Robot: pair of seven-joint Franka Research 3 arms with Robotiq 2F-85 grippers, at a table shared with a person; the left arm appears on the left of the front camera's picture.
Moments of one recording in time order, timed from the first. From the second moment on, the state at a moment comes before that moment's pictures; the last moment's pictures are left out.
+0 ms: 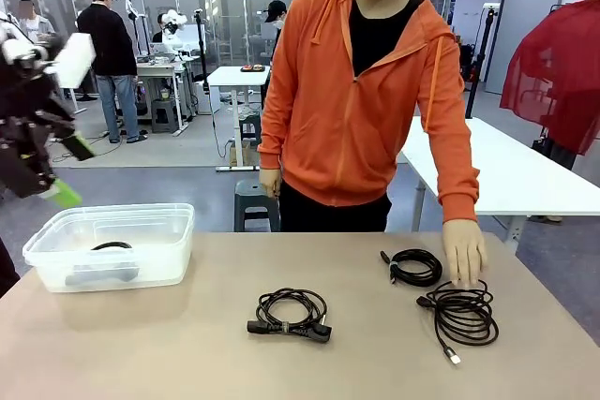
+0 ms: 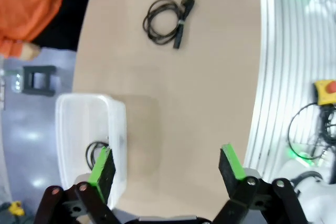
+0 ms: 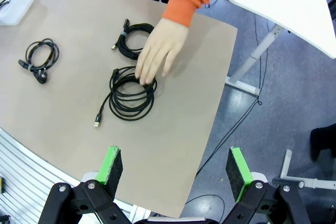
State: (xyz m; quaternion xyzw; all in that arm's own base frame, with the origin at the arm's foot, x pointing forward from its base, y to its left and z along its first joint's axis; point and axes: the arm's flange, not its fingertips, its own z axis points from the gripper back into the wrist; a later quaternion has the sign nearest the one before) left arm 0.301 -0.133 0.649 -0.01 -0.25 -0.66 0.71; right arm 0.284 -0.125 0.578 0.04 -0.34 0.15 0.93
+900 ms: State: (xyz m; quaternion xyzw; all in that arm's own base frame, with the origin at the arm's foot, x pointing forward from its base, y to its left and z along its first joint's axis) left arm 0.344 -0.279 0.618 -0.02 -0.17 -0.78 0.60; right arm 0.284 -0.125 0.578 0.04 -0.34 0.15 0.93
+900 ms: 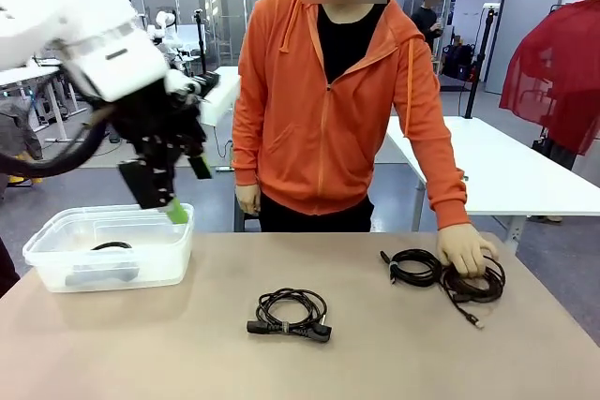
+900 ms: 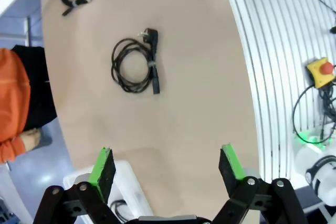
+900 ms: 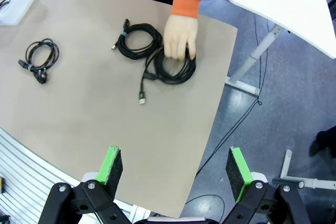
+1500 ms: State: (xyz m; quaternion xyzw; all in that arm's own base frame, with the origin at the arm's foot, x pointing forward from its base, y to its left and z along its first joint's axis) left arm 0.414 -0.348 0.579 -0.03 -0.11 -0.72 0.69; right arm 0.284 -0.125 0.578 0.04 -0.34 0.15 0.93
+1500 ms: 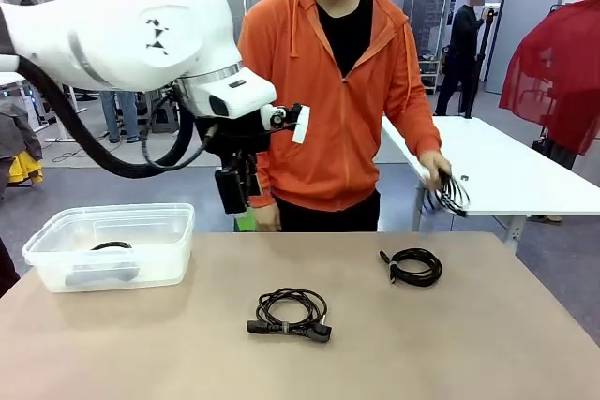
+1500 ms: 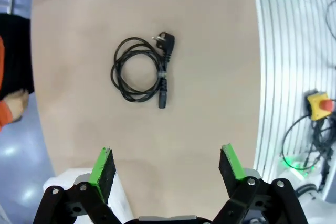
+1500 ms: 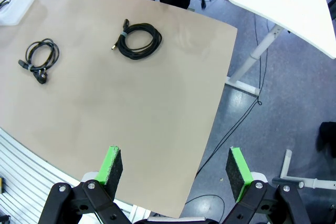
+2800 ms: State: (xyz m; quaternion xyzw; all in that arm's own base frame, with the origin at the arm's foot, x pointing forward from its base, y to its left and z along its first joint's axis) left arm 0.443 -0.367 0.555 -0.04 -0.09 -0.69 0.72; right arm 0.284 -0.125 0.578 0.04 -0.34 0.15 0.93
